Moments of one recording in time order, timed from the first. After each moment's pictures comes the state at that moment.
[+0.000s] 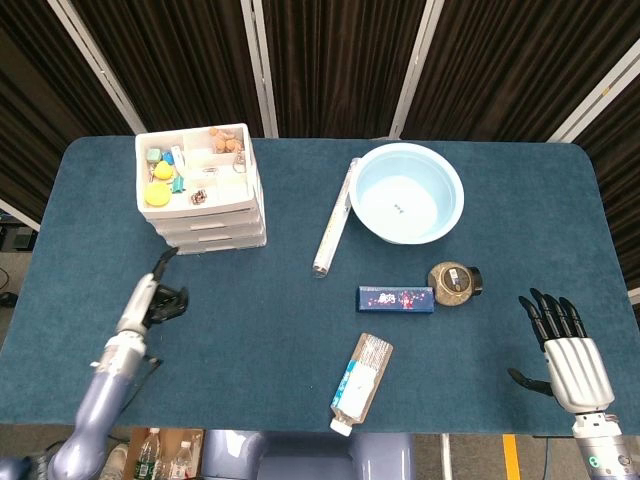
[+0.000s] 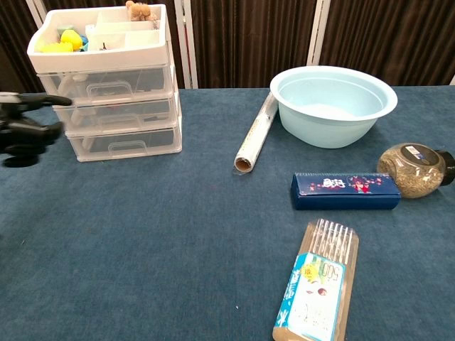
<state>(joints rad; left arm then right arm) -0.45 -1.40 -0.38 -1.98 0.66 1.09 -0.05 0.09 -1.12 0.01 -1.67 -1.59 1.47 -0.08</state>
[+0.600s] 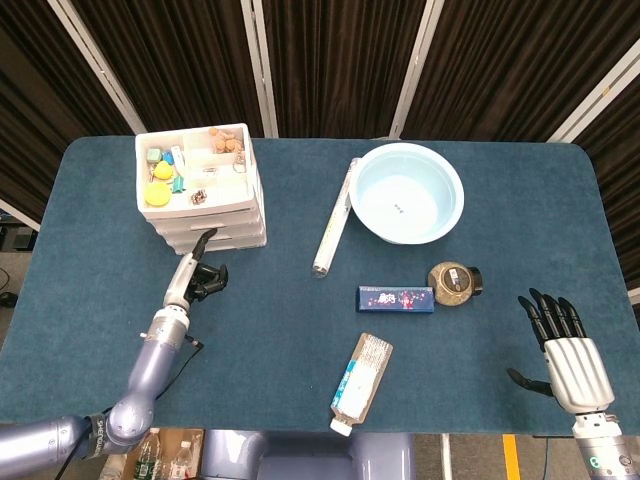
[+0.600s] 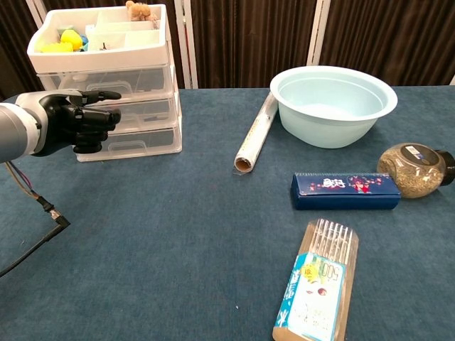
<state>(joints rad) -0.61 -1.56 -0.47 -1.81 0.53 1.07 -0.08 0.09 -1.12 0.01 -1.67 -1.59 1.47 -0.06</state>
